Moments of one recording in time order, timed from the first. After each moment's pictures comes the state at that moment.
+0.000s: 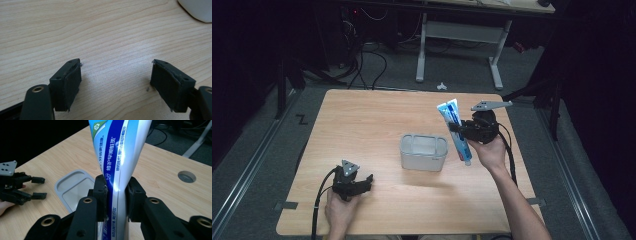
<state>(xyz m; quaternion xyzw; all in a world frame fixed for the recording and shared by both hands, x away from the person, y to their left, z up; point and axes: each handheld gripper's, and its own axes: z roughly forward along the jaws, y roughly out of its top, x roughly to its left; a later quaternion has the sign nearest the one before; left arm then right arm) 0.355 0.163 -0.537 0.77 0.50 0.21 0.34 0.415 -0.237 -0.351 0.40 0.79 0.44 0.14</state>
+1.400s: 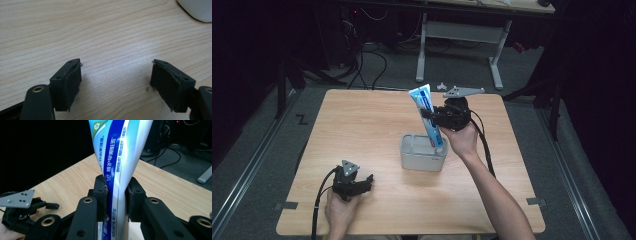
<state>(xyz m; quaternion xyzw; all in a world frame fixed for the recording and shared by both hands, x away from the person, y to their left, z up) 0.355 0.163 -0.537 0.77 0.50 0.21 0.34 0.441 -0.168 -0.334 0.35 0.78 0.49 0.15</state>
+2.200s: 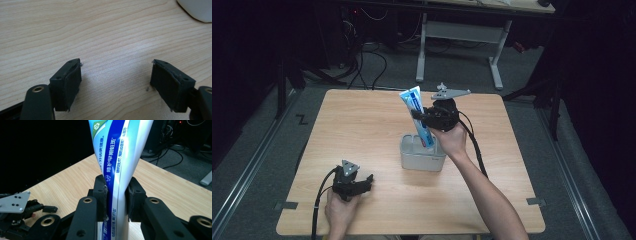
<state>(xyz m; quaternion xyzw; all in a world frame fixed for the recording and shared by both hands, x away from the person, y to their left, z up) 0.355 0.163 -0.537 0.77 0.50 0.21 0.34 0.450 -0.144 -0.350 0.34 0.79 0.49 0.15</state>
